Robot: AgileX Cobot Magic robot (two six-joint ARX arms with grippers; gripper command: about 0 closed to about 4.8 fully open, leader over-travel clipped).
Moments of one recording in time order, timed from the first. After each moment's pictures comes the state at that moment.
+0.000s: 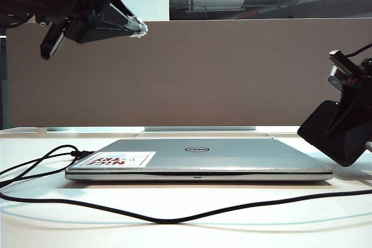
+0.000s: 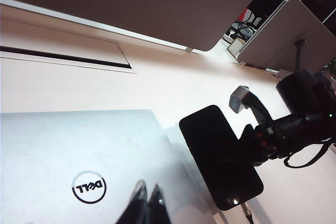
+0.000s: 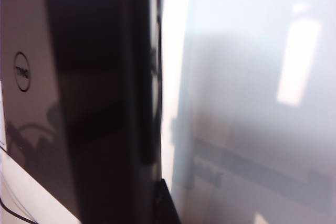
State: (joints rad) left arm -0.62 1.13 0.50 0.52 0.12 -0.53; right arm -0.10 1.74 1.15 -0.72 -0.70 -0.02
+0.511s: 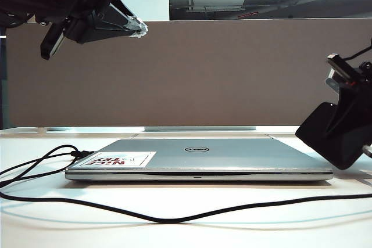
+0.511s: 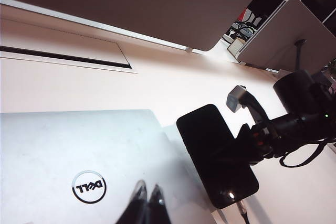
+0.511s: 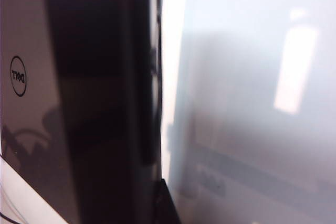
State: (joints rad) left arm -0.62 1.13 0.50 0.52 0.12 -0.53; right arm -0.10 1.76 1.15 -0.68 -0.70 -0.02
